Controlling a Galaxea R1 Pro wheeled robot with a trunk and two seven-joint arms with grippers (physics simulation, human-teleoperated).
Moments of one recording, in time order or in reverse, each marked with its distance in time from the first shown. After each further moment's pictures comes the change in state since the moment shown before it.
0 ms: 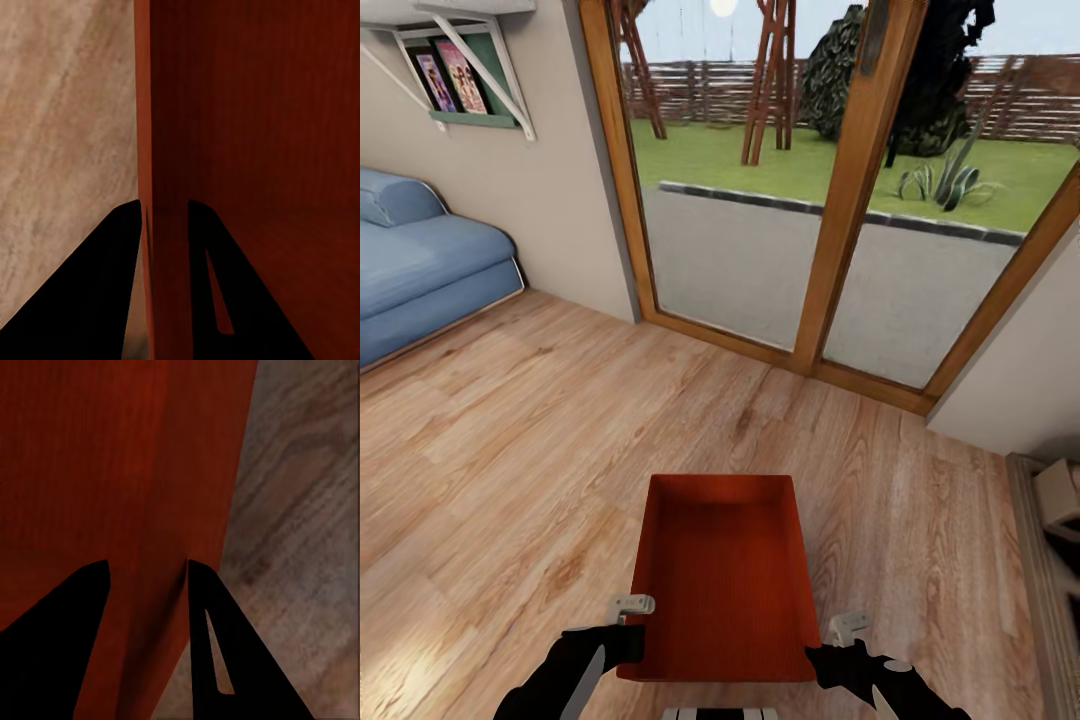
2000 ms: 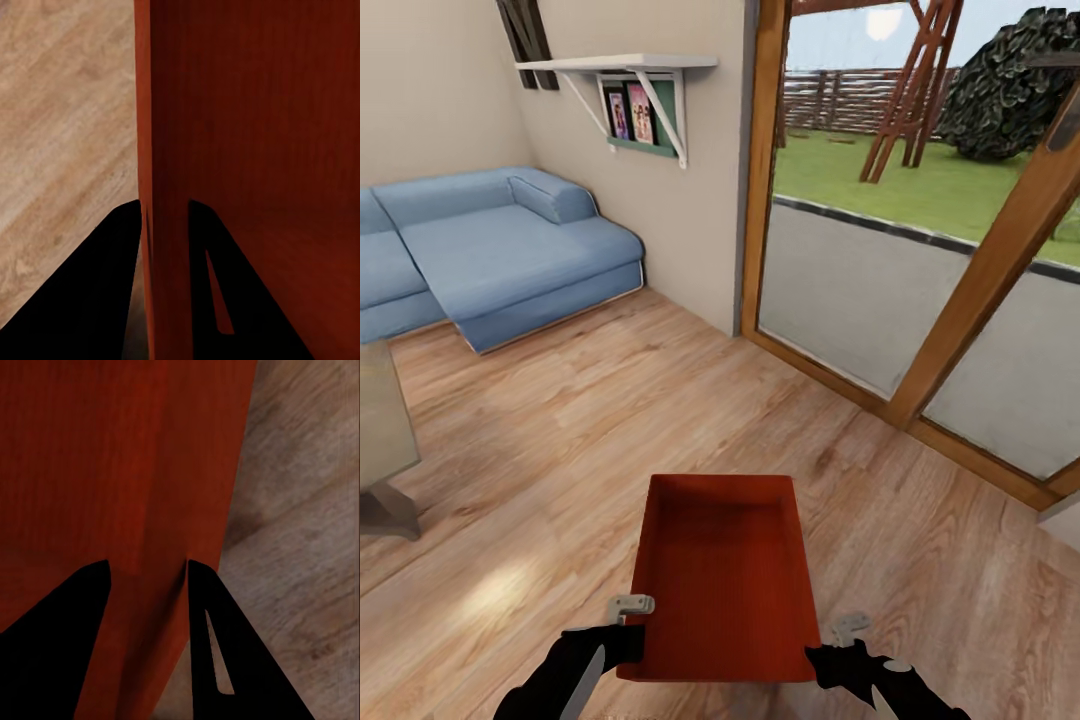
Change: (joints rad) left arm 0.000 0.000 0.000 -0.001 0.001 0.003 0.001; right arm 0.000 0.000 0.009 0.000 -0.009 0.001 -0.005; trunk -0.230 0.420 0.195
